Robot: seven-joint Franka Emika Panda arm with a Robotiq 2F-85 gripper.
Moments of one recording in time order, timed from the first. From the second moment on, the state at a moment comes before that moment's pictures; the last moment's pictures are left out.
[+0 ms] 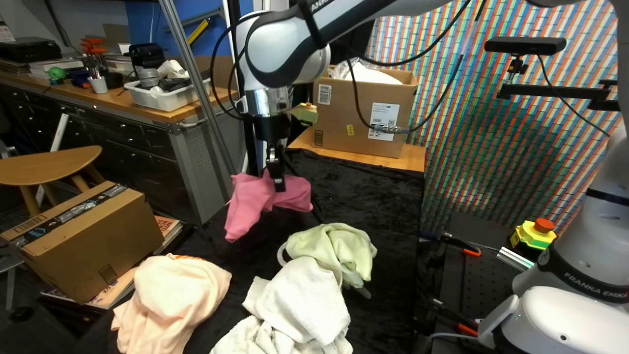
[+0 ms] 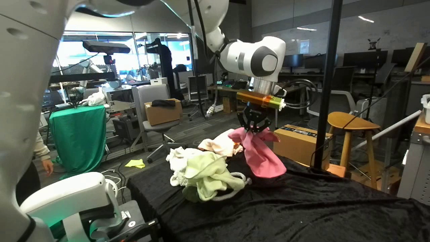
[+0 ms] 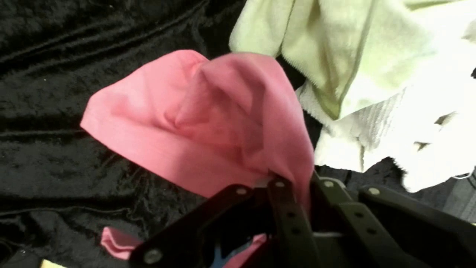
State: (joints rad) arm 0.00 0.46 0.19 -1.69 0.07 1.97 -0.44
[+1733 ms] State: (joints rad) arm 0.19 0.41 0.23 -2.05 0.00 2.25 -0.50
